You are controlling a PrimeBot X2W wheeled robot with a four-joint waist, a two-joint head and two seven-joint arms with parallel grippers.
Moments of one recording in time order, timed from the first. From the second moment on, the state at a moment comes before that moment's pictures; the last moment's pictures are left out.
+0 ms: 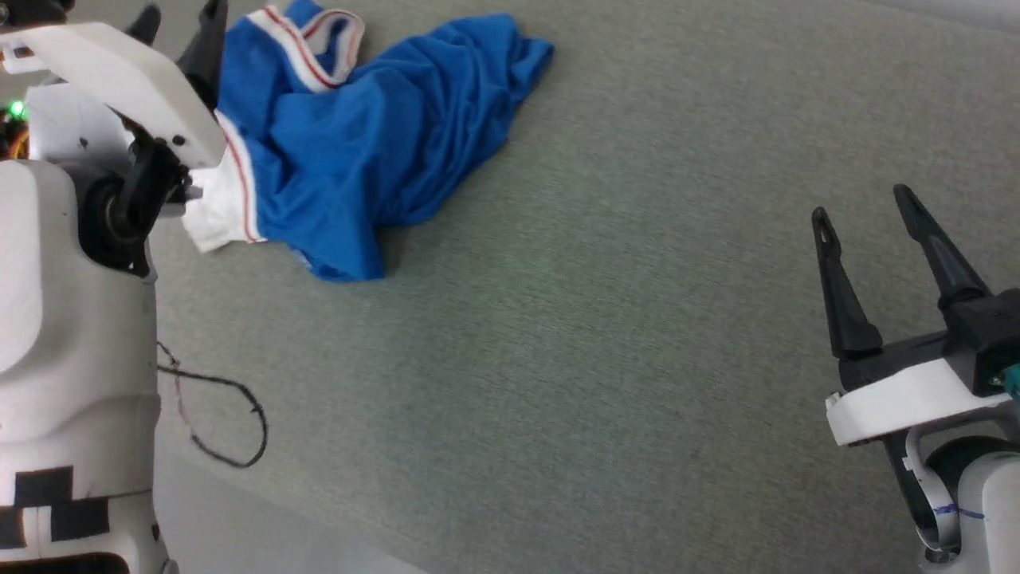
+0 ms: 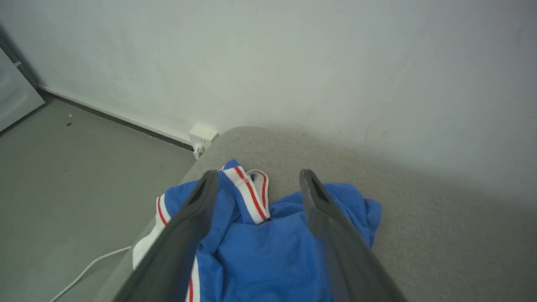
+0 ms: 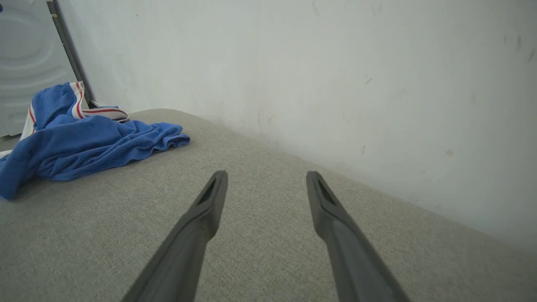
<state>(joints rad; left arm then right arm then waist) -0.84 0.29 0.01 0.35 -0.47 -0.03 0.43 -0.14 -0.13 0.01 -0.26 -0.05 0.13 0.05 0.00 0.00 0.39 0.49</state>
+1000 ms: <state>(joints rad) -0.80 0.39 0.00 0.44 -0.51 0.04 0.68 -0.20 -0.12 0.01 -0.22 -0.01 0.13 0.02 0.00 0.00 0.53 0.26</state>
